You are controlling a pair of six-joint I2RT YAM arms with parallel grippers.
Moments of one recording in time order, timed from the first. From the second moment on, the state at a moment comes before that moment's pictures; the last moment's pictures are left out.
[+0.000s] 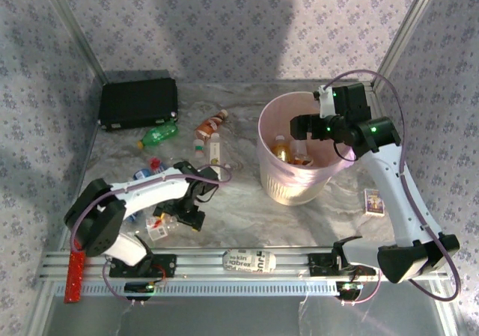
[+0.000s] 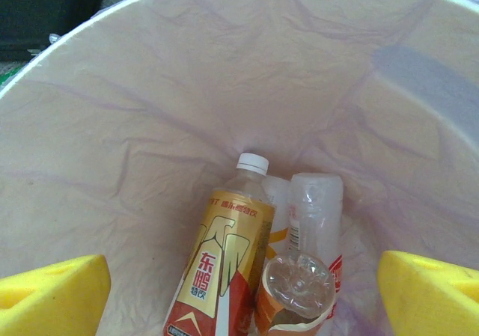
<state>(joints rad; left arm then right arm) -0.83 1.51 0.89 -1.24 -0.13 -0.58 0.28 1.25 1.48 -1.00 -0.14 0.14</state>
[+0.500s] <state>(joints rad) -0.83 1.62 0.99 -0.92 -0.14 -0.47 0.28 1.23 1.48 -1.01 -0.13 0.14</state>
